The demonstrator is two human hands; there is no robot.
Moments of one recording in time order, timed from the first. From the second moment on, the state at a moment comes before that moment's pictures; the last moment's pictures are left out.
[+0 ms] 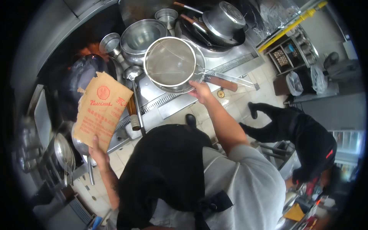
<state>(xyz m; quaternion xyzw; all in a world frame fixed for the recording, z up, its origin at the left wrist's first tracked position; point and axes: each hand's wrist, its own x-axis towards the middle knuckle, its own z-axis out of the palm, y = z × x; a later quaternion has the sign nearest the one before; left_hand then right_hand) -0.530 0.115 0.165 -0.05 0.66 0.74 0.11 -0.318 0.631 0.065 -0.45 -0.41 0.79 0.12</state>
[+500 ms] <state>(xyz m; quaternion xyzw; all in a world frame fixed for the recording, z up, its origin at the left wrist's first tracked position) -0.473 0.285 0.093 -0.02 0.72 0.68 0.15 -0.257 0.755 0.141 -0.34 -0.38 0.84 0.17</state>
